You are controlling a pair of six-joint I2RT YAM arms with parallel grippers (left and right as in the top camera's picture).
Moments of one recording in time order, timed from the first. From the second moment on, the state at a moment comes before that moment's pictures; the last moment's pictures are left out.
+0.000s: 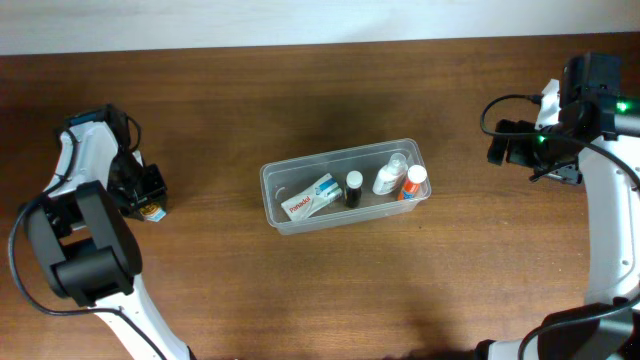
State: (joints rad) left arm 0.28 2.15 1.64 -1.26 -0.03 -0.18; right arm -0.22 1.61 1.63 -1.31 -0.07 0.11
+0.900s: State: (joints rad) left arm -0.53 1.83 1.69 -1.13 -0.09 -0.18; right arm -0.22 1.61 1.63 -1.31 -0.07 0.10
